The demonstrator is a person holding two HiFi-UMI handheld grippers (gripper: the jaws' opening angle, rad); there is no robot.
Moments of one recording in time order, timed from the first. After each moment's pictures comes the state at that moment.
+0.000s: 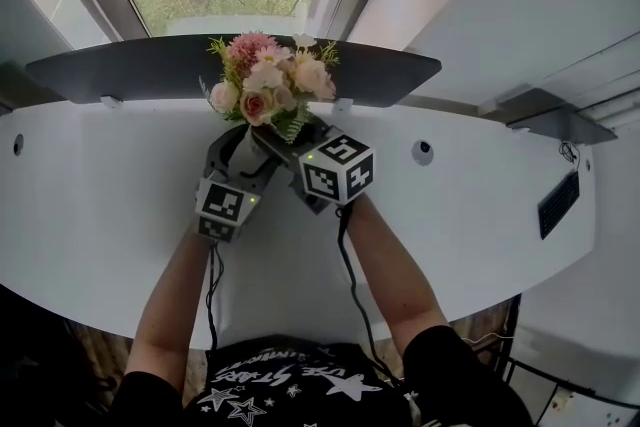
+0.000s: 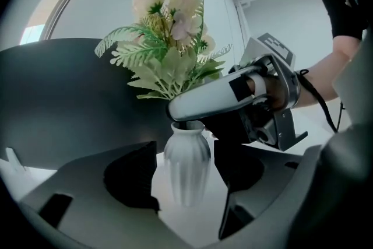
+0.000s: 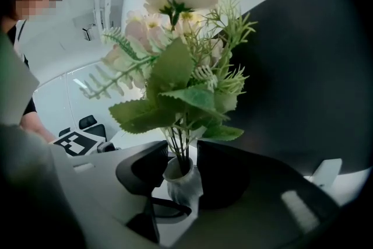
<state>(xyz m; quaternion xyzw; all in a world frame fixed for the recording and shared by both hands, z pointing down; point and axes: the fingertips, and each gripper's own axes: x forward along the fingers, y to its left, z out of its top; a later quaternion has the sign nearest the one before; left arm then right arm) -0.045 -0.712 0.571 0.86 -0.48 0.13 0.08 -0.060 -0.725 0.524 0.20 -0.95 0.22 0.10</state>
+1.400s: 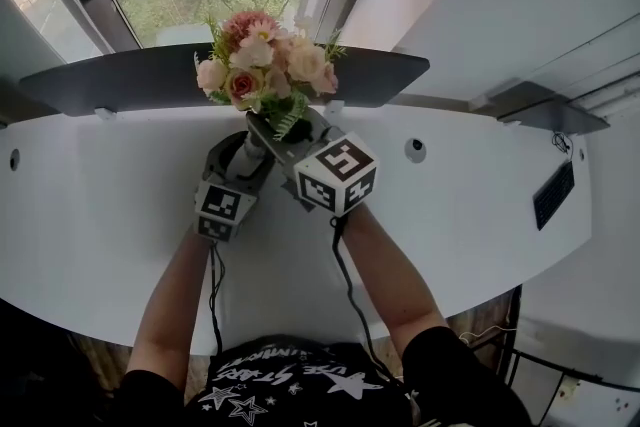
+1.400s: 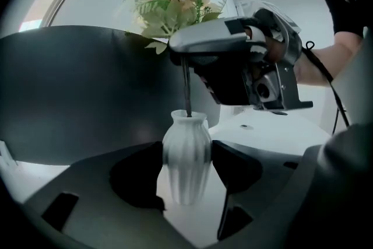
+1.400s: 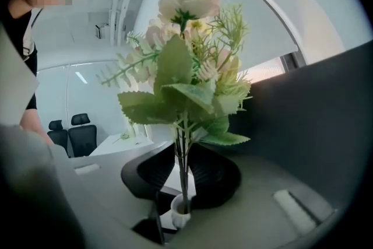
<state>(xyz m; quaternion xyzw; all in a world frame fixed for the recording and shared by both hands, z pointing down) -0.044 -0.717 0.587 0.87 -0.47 0.13 0.09 -0.063 -0.730 0.464 0.24 -0.96 0.13 0.05</state>
